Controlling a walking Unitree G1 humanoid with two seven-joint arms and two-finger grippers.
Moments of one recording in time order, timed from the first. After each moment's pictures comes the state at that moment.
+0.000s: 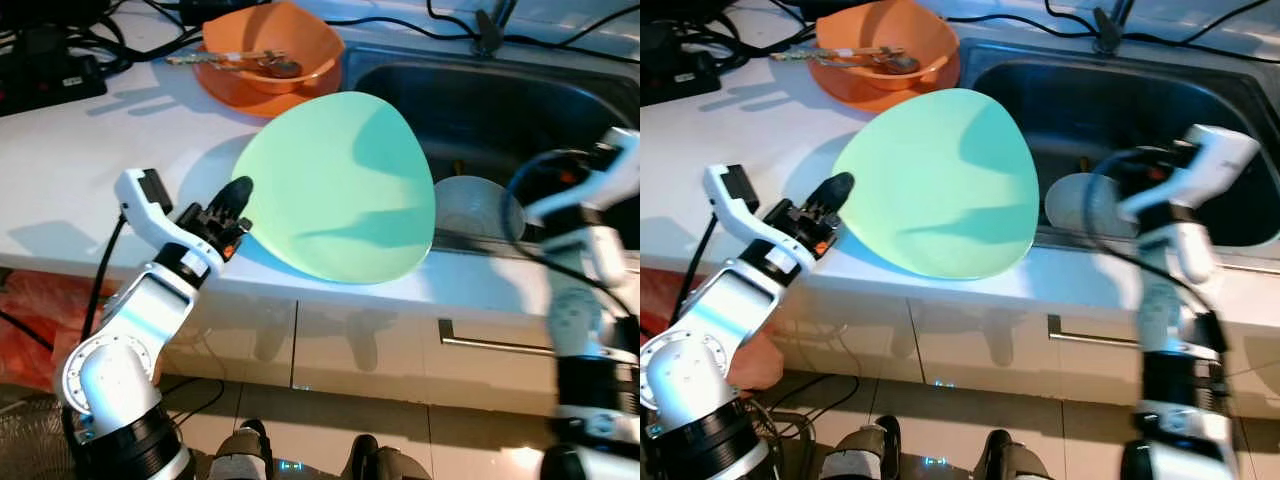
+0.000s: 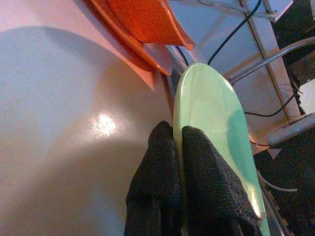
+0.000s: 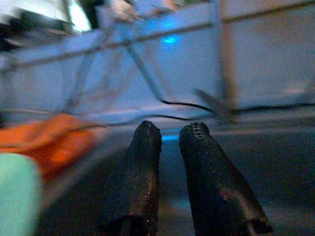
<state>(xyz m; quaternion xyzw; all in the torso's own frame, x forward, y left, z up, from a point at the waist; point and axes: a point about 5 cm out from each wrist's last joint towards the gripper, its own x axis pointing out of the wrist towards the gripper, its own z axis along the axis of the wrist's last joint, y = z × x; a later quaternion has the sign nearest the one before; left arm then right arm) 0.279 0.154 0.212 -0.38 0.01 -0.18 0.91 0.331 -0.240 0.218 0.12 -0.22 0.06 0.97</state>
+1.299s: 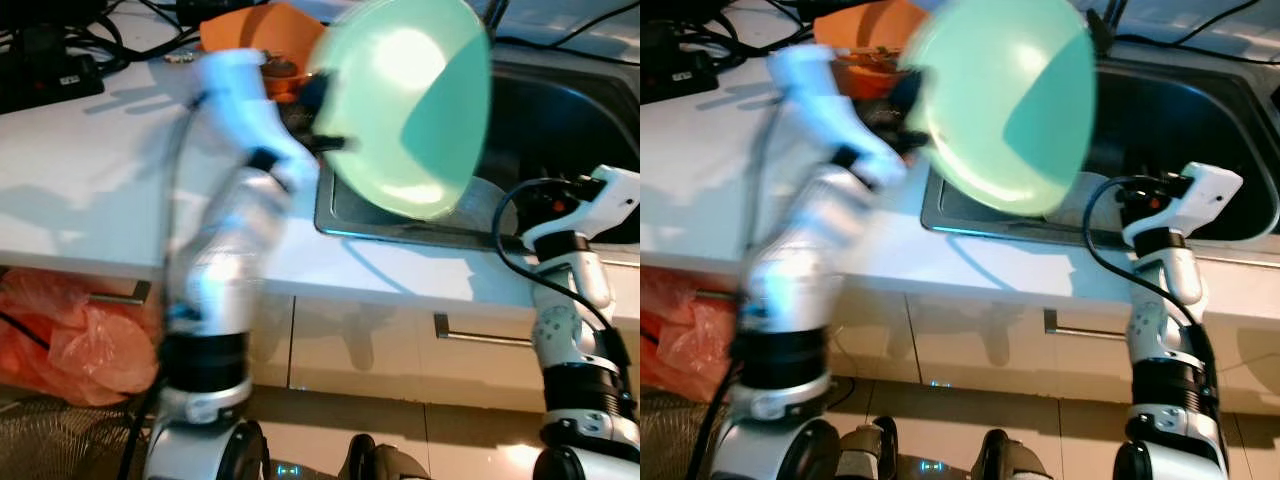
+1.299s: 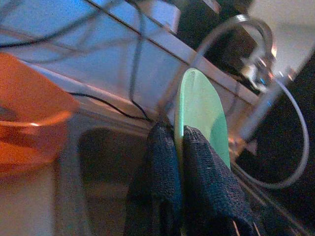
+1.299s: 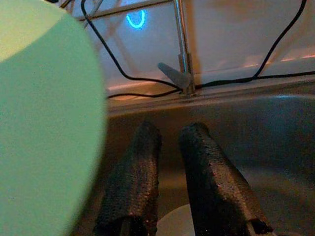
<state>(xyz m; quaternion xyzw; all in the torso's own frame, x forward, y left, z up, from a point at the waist) 0.324 0.055 0.282 -0.21 -0.13 -0.28 0.93 0.335 -0.237 0.183 0.13 -0.19 0.02 0.97</state>
